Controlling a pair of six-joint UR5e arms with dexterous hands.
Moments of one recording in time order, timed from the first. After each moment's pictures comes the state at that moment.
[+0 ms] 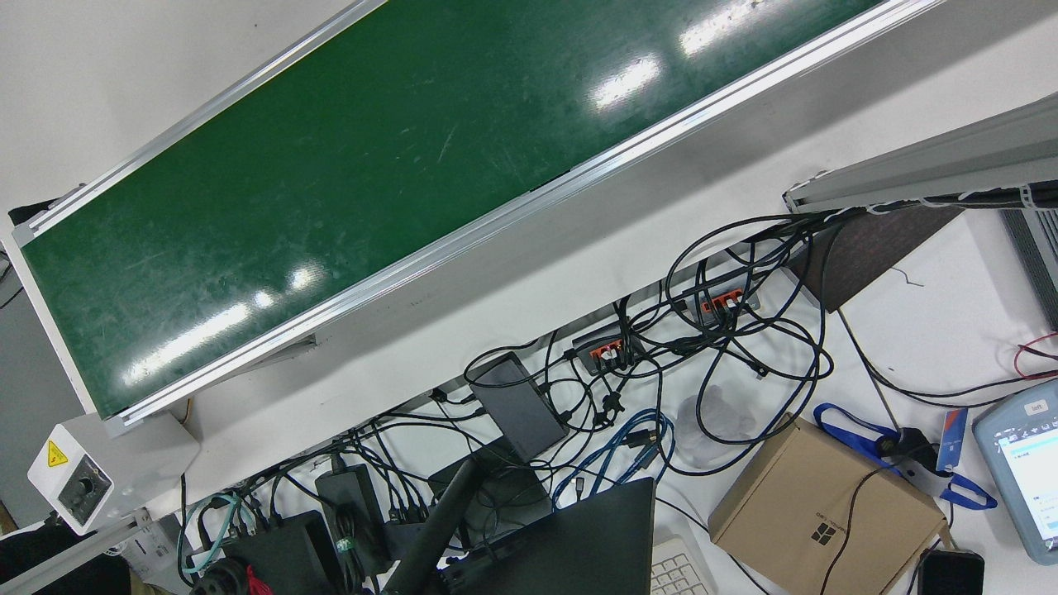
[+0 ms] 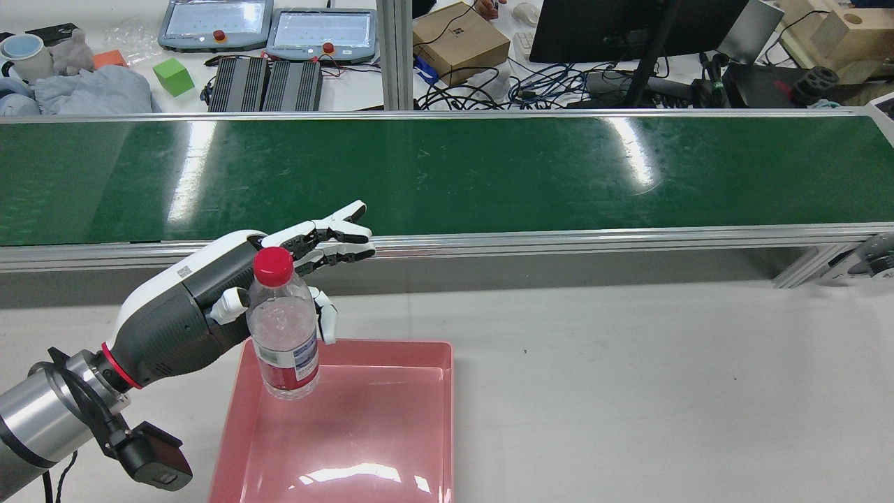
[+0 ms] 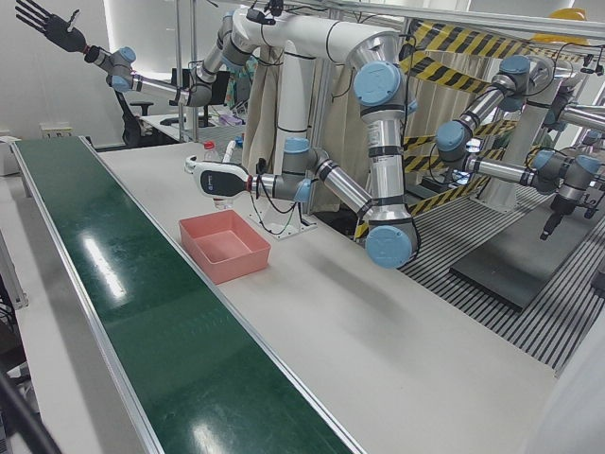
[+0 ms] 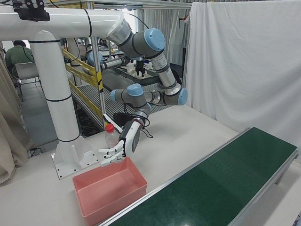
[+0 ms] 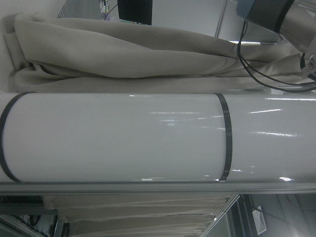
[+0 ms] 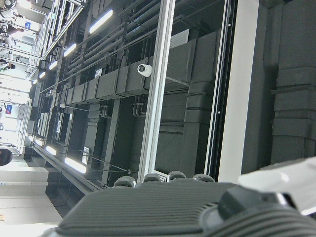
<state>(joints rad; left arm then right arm) -0.41 -1.86 -2.36 0.47 1.17 0.44 1.95 -1.50 1.49 -2.61 -1.55 -0.04</state>
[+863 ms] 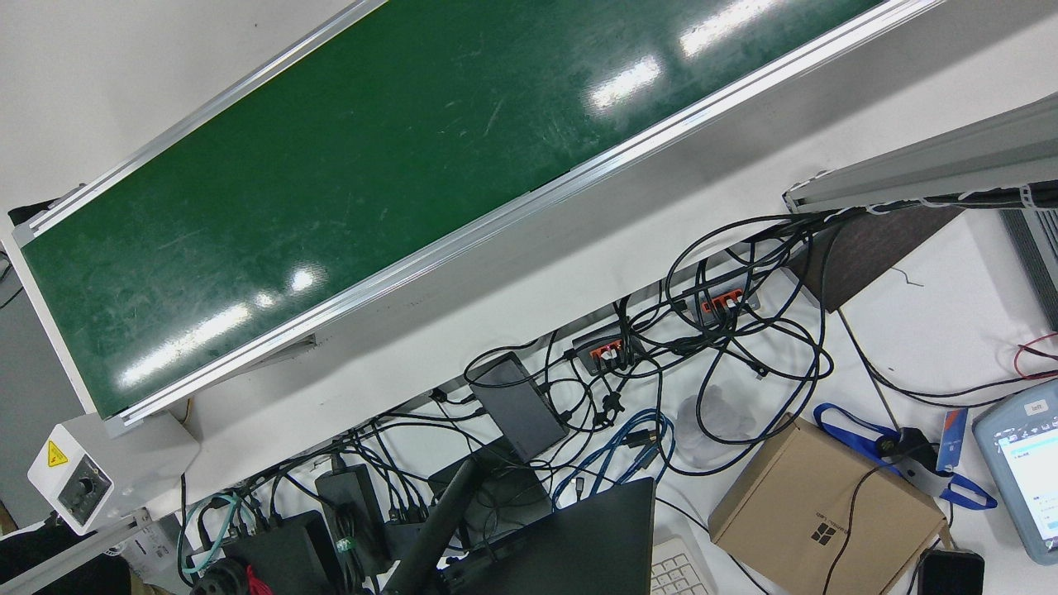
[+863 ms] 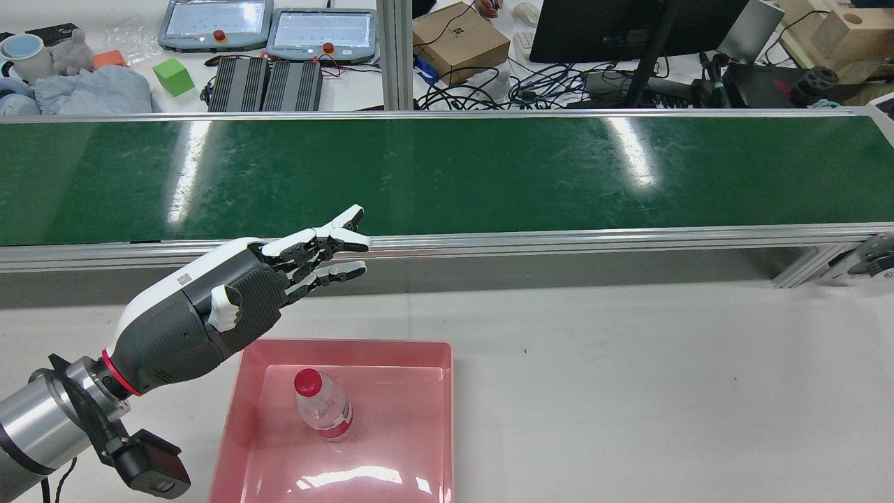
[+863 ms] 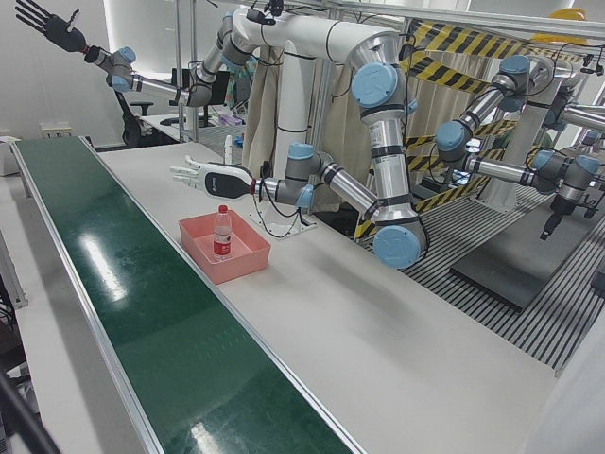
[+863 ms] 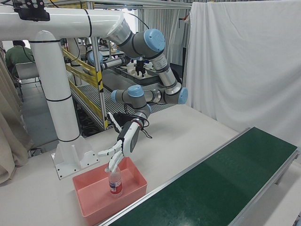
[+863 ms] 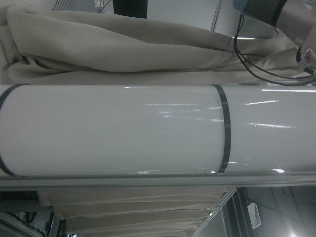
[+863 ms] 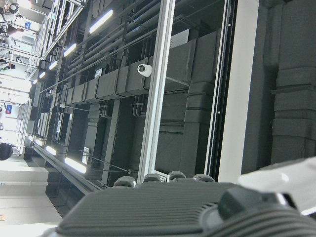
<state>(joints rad) -0.40 -1.84 -2.36 0.44 1.18 0.43 1.95 -1.50 1.49 -2.61 -1.55 -0.04</state>
